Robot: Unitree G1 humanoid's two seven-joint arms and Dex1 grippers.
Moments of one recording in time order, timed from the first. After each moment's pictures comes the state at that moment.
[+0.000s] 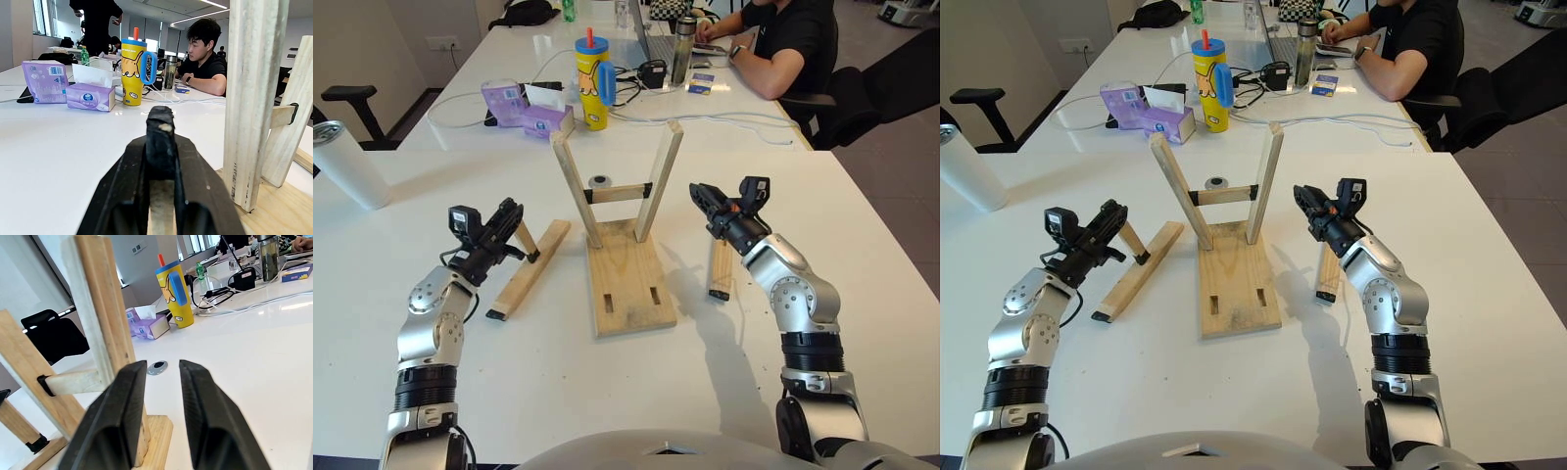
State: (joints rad) left arm -0.15 0.39 0.21 0.10 -0.49 0.13 -0.58; right arm -0.34 -0.25 -0.12 0.00 0.63 0.49 0.33
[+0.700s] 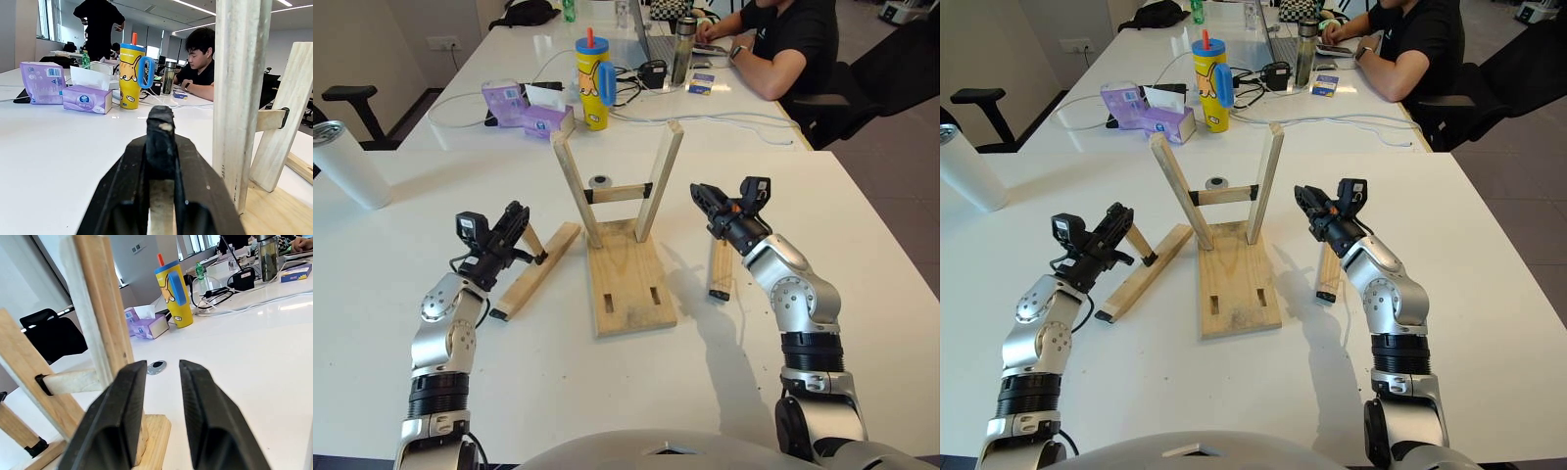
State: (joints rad) left arm -0.11 0.32 0.20 0.06 -0.47 0.10 -0.55; right arm -0.34 -0.24 -0.13 0.00 0.62 0.50 0.34
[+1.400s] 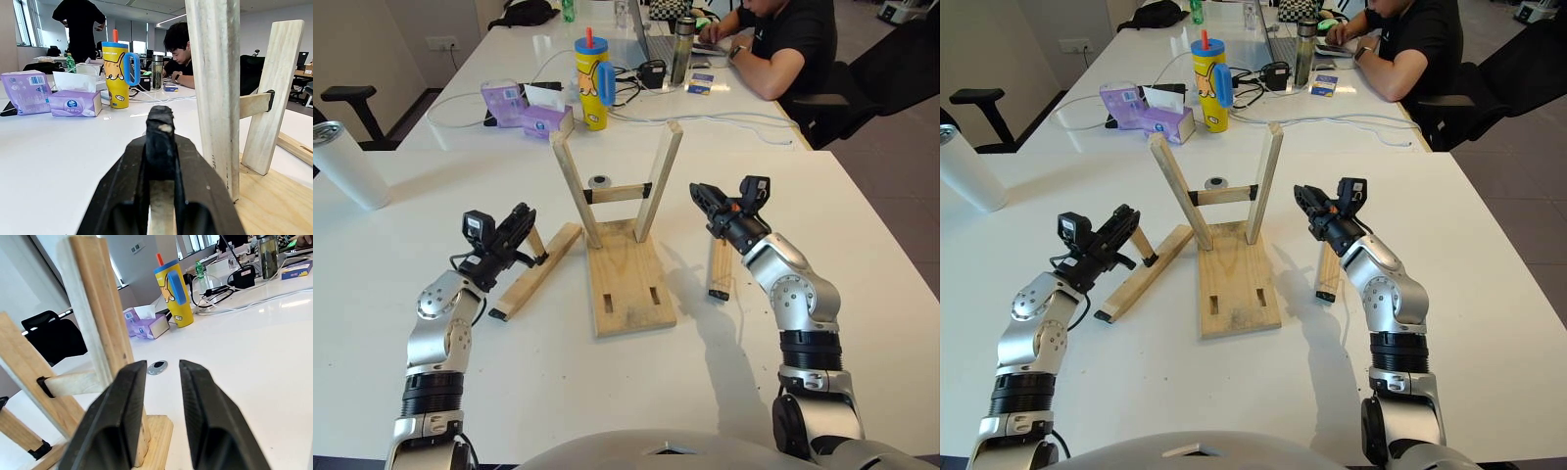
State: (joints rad) left arm -0.11 0.36 0.17 0.05 -0.42 0.09 -0.59; right arm -0.35 -0.23 -0.15 0.00 0.62 0.52 0.35
